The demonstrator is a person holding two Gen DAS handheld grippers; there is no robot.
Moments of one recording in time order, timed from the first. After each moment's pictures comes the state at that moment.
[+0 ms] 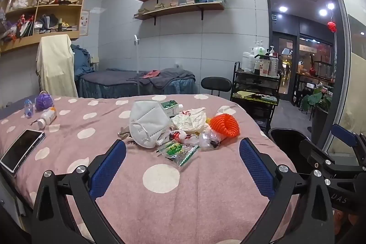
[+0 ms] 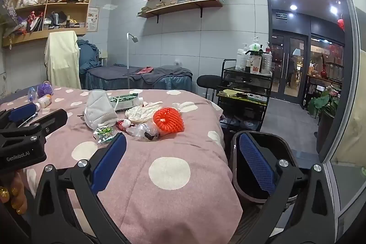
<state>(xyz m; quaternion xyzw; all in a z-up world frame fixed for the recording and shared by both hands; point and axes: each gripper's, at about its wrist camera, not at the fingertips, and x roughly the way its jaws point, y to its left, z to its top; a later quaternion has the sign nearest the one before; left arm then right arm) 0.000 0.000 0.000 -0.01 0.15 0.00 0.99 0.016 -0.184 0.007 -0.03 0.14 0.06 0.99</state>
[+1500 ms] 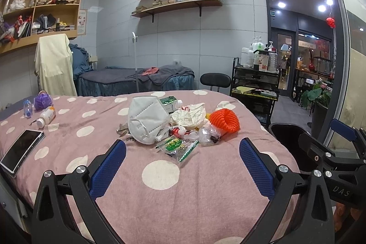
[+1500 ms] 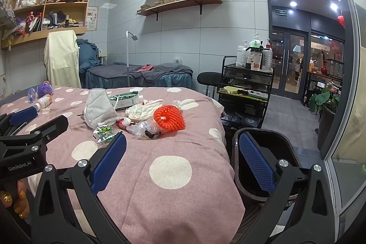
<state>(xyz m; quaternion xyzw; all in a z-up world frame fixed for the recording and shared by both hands) 0.002 -0.002 -0.008 0.00 0.16 0.00 0.99 0.023 -0.182 0.003 -0.02 0.15 0.06 0.99</state>
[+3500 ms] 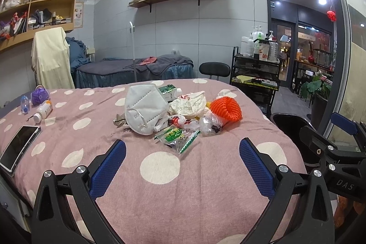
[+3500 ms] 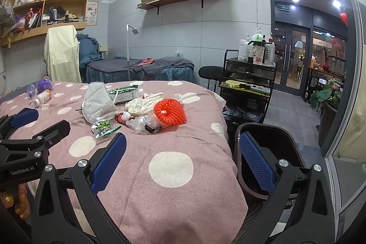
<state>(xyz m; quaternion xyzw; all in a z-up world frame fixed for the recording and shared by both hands) 0.014 -0.001 -0.021 0.00 0.20 -0.01 0.98 0.040 -0.177 -0.002 -0.03 0.18 0.06 0.98</state>
